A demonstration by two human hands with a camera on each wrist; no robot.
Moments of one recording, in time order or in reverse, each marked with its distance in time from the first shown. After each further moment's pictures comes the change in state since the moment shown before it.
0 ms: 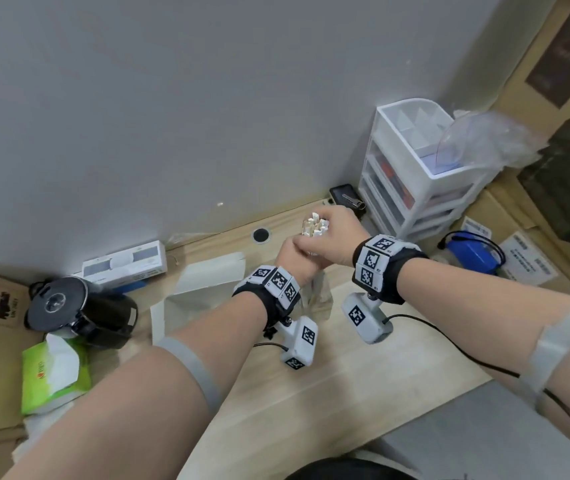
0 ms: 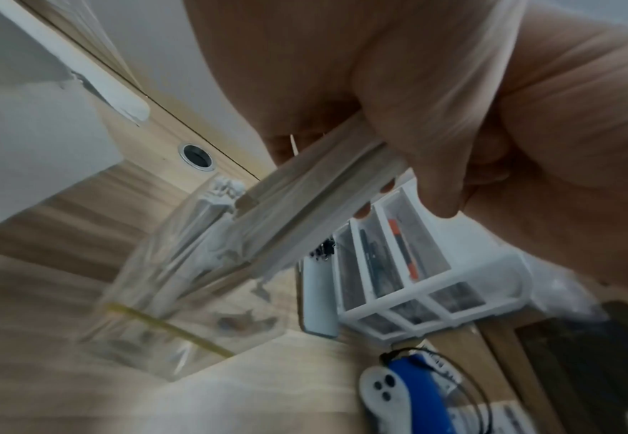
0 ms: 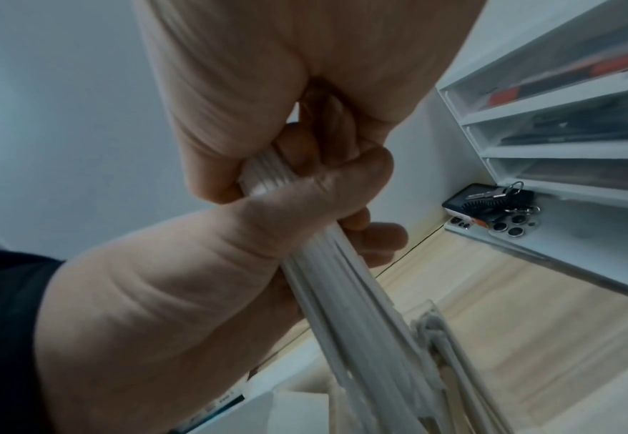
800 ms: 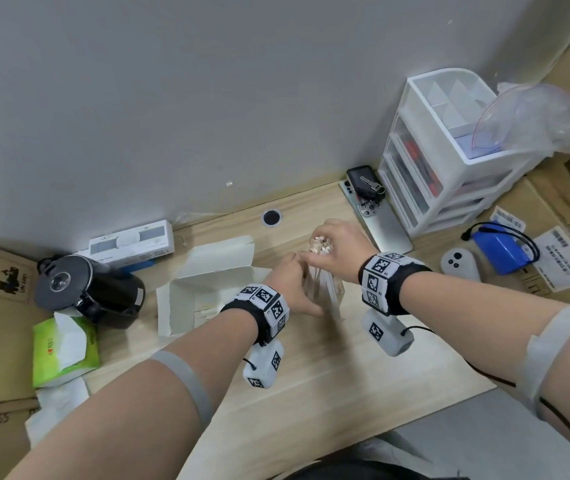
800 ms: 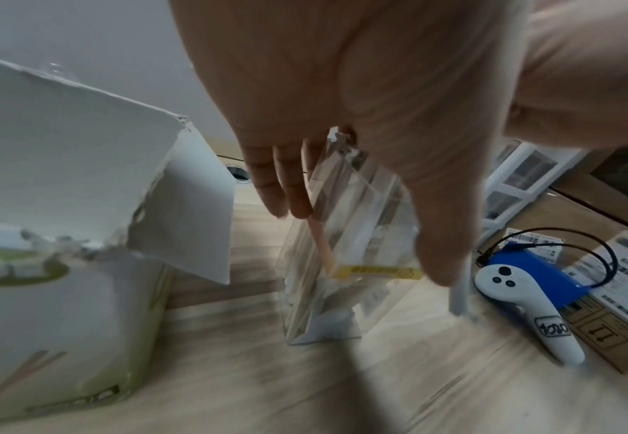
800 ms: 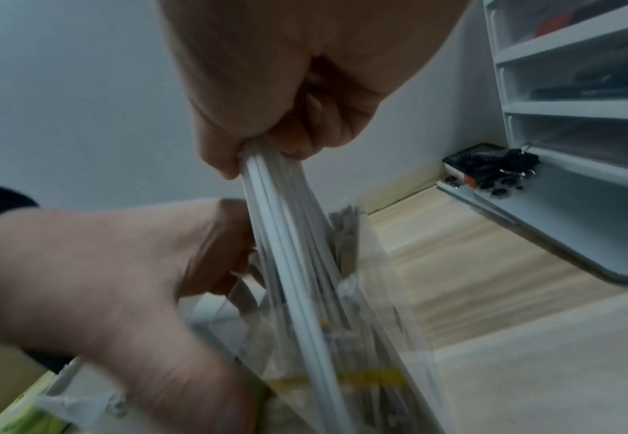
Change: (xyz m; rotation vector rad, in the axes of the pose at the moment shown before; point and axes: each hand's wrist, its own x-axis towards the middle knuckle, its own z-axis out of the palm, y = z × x) left_hand -0.011 -0.094 0.006 0.425 -0.206 -0.006; right_hand -0.002 0.043 0.039 -0.229 -0.123 -0.176
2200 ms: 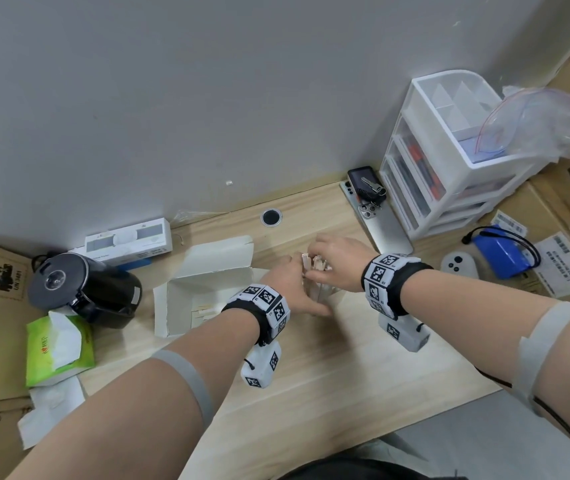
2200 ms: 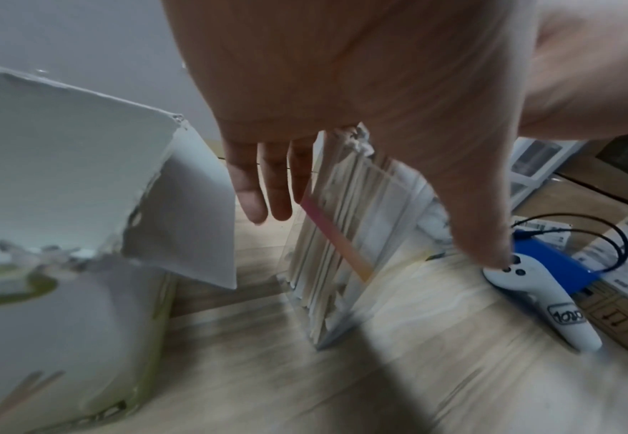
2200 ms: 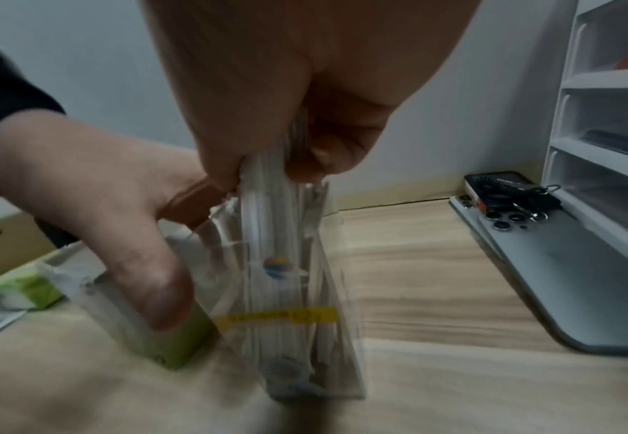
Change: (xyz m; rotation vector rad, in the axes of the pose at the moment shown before) left_hand 0.018 -0.011 0.012 0.089 0.022 -0.065; right_hand 0.003 0.009 0.000 -0.345 -0.328 -0.156
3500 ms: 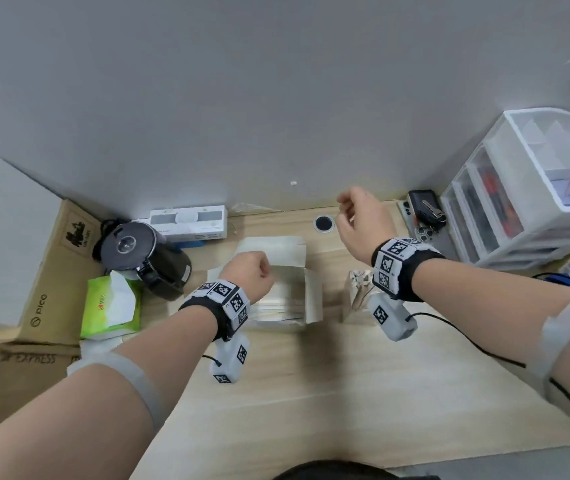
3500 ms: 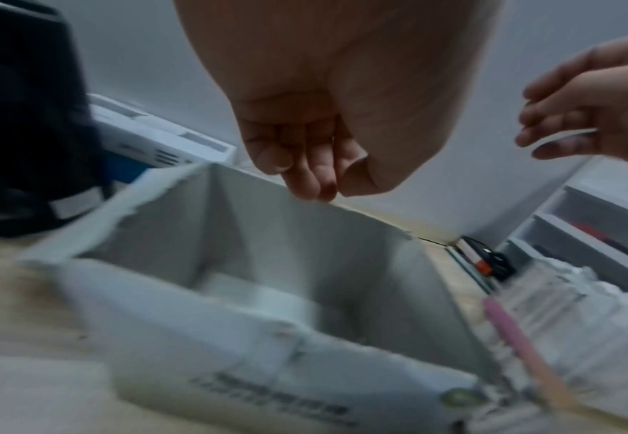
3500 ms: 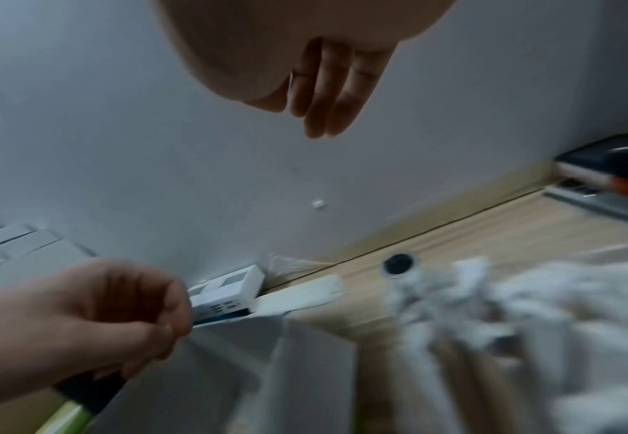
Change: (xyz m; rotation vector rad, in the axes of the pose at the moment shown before) left_hand -0.082 -0.104 -0.094 -0.086 0.213 -0.298; right_hand 0.072 -0.060 -0.030 0.299 0.488 0.147
